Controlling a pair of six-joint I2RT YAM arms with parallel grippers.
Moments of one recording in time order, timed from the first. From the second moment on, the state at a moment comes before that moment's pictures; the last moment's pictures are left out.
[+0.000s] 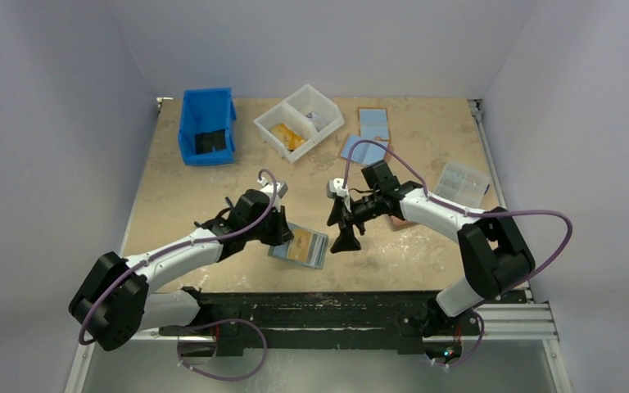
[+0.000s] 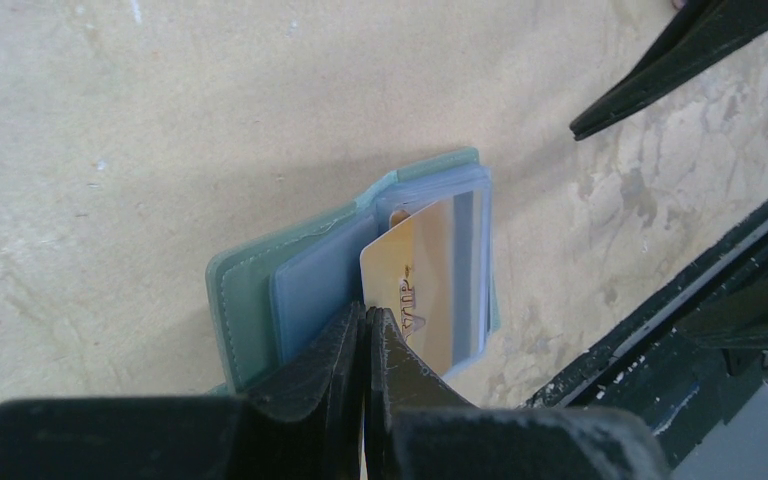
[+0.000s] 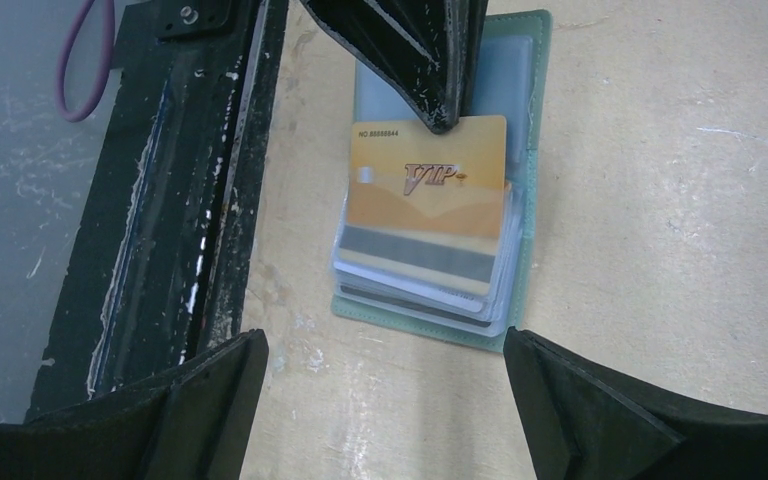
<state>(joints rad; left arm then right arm) -0.65 1.21 0.56 -0.09 0.15 -0.49 0.52 1.55 0.90 -0.36 -1.00 -0.64</state>
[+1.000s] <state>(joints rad) -0.61 1.15 0.63 -0.23 0.11 -0.49 0.68 1.64 0.92 -0.24 -0.95 -0.42</state>
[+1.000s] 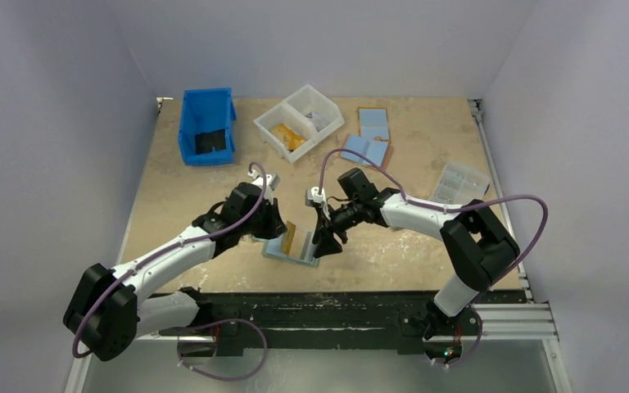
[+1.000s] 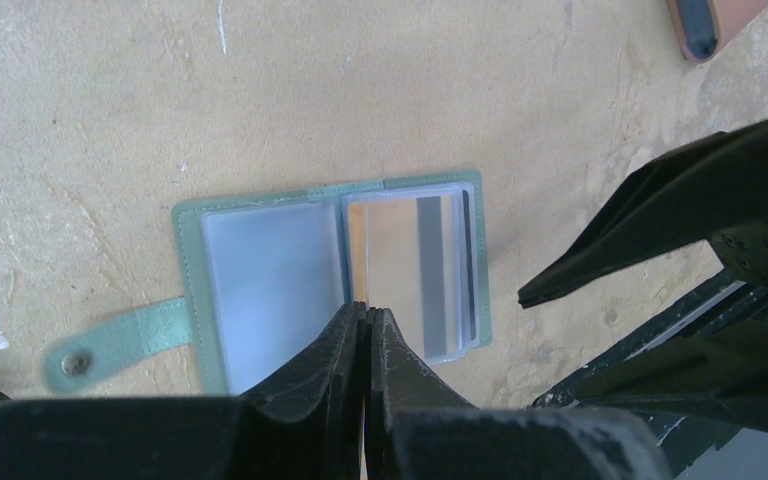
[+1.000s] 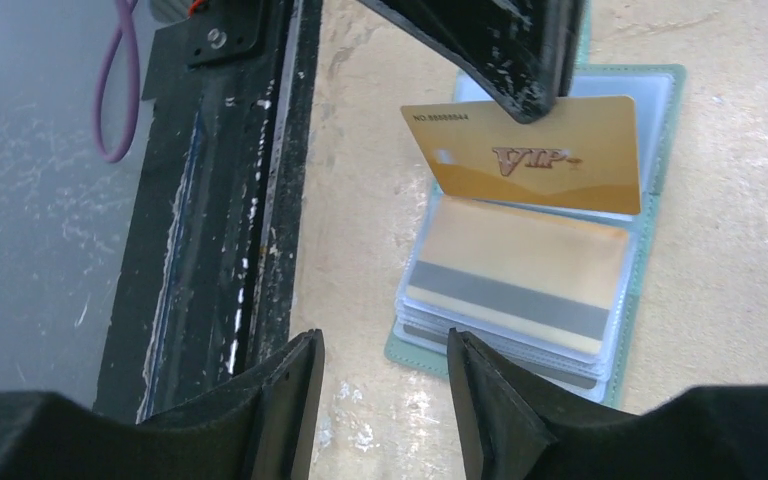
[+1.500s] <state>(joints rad) -0.60 1.09 0.62 -0.21 0.18 -0.45 0.67 1.64 0.97 -0.24 -0.93 -0.40</state>
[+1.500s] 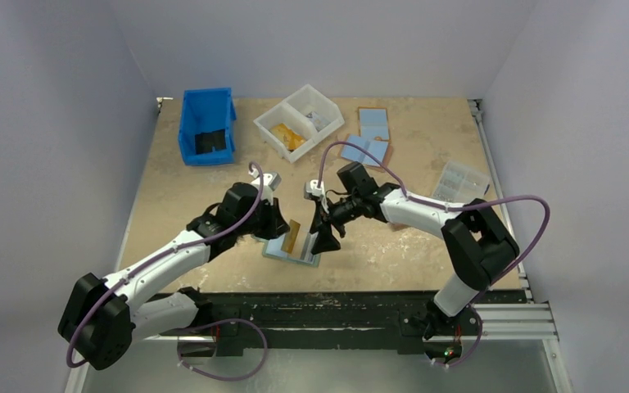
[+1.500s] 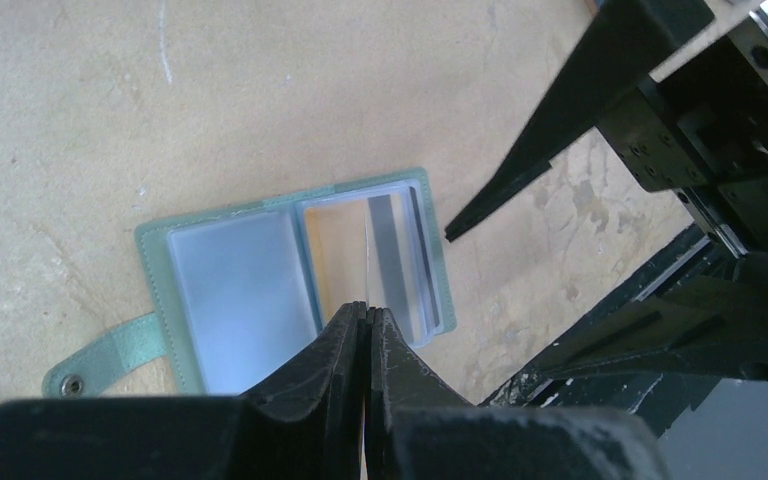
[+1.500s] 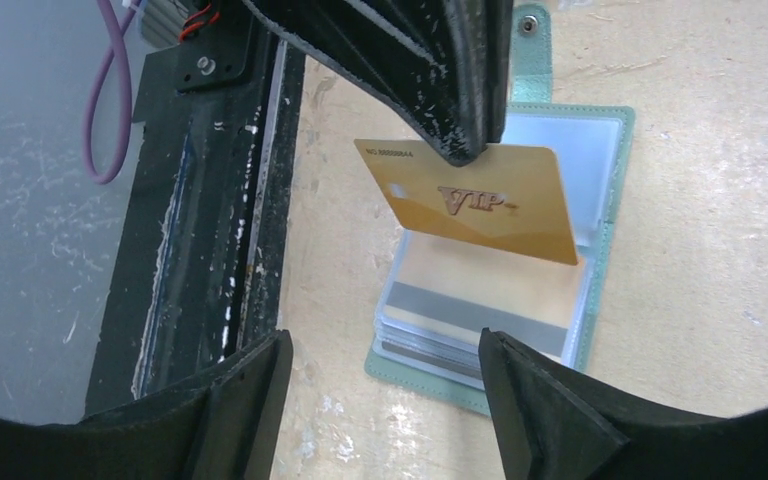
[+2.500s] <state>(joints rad) -0.60 1.15 0.58 0.01 0.40 -0.43 0.63 1.89 1.21 -0.50 -1.10 -0.71</state>
